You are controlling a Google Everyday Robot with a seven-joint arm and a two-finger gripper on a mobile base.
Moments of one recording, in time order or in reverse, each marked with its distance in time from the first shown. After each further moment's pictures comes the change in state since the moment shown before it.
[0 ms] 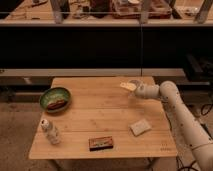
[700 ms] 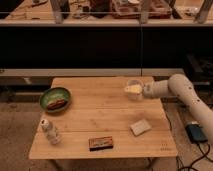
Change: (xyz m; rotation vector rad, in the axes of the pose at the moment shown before) arm -0.067 -0.033 -0.090 -0.305 -0.137 -0.219
